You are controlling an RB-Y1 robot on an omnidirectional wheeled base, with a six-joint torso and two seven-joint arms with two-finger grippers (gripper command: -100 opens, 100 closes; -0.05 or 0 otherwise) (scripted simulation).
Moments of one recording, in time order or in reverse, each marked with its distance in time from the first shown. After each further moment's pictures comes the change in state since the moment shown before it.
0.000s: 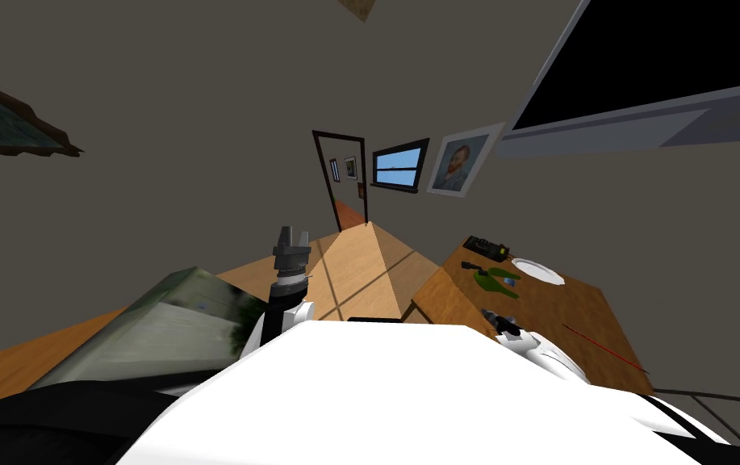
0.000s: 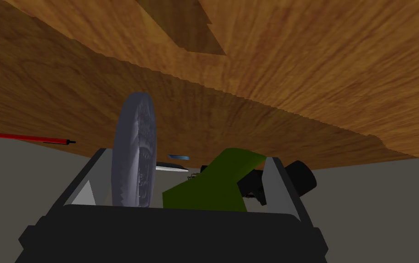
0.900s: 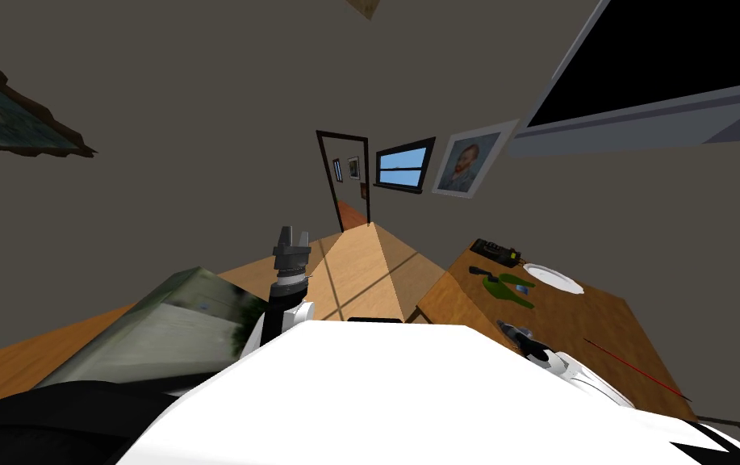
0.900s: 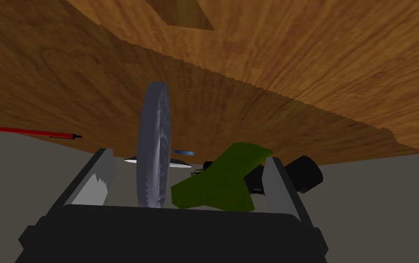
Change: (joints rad) left arm 0.000 0.000 0.000 0.000 0.000 0.000 0.000; right arm 0.069 -0.051 -0.013 0.069 0.165 -0.126 -0.208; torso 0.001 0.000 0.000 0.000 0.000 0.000
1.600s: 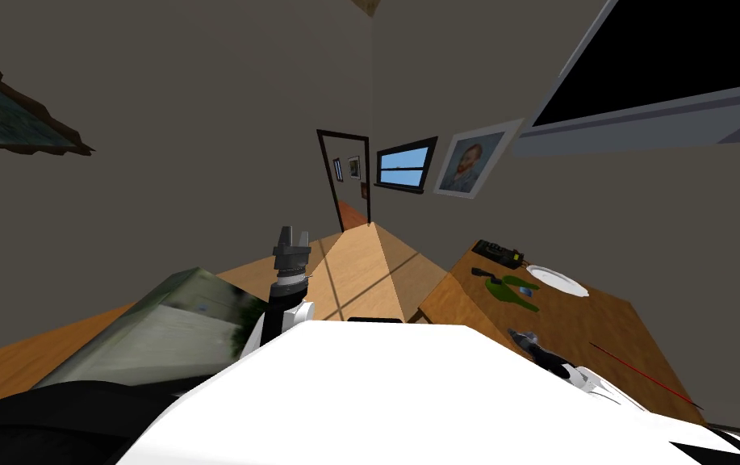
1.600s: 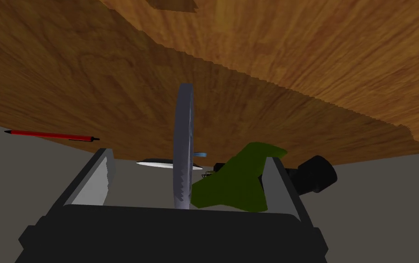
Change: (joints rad) left arm 0.000 0.000 0.000 0.000 0.000 0.000 0.000; right arm -0.002 -0.023 -0.057 0.114 0.105 -0.098 -0.089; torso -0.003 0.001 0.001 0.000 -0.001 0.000
